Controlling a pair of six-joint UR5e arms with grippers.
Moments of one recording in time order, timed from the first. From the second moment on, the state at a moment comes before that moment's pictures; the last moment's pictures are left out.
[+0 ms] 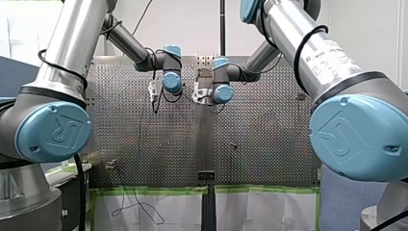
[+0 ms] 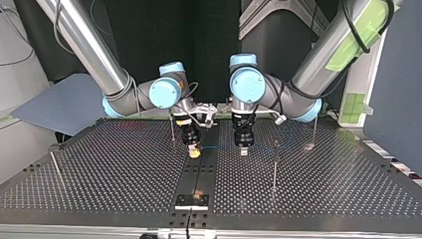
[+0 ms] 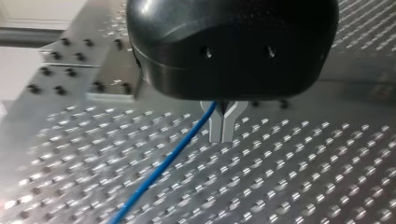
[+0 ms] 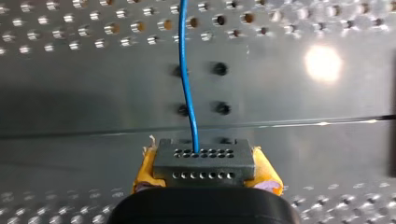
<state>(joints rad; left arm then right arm) -0.42 -1.89 -1.61 -2.78 -2.01 -1.62 2.26 -0.89 1.19 -0.27 1.64 1.65</state>
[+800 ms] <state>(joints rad) -0.49 -1.94 -1.72 -2.68 -2.05 -1.64 2.21 -0.94 1.41 -0.28 1.74 1.64</state>
